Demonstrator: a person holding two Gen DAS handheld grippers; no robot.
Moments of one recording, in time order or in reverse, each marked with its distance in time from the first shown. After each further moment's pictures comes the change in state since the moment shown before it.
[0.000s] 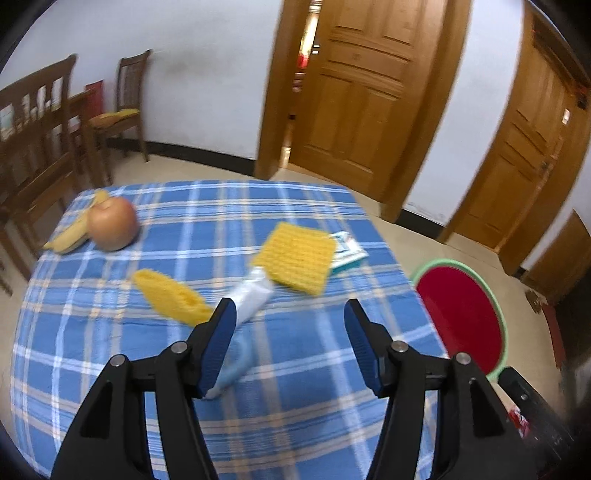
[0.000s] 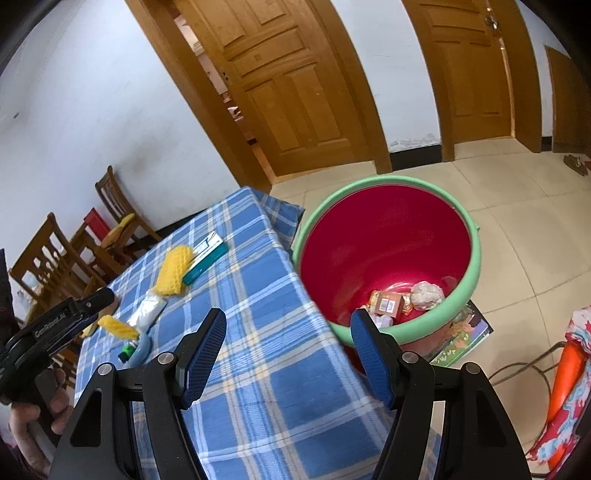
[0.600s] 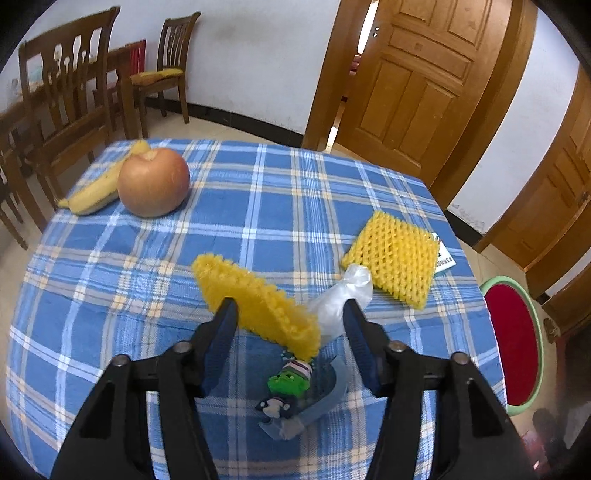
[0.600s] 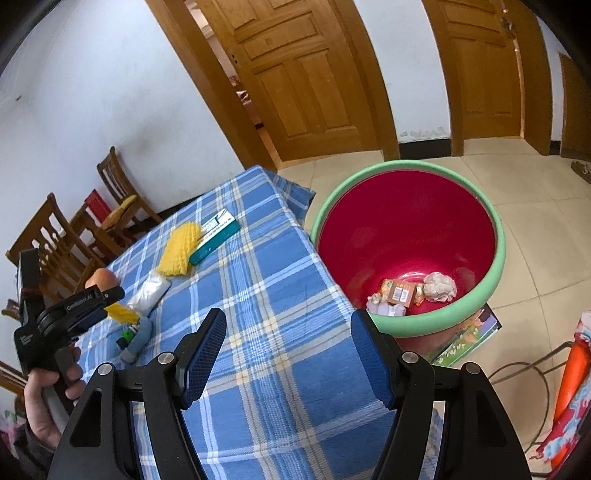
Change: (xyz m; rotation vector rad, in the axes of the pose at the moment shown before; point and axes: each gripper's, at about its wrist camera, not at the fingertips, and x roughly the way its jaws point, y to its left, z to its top) left arm 0.052 0.066 0.003 -0.135 0.099 0.086; right arm 0.020 0.020 -0.007 -0.034 0.058 -0.004
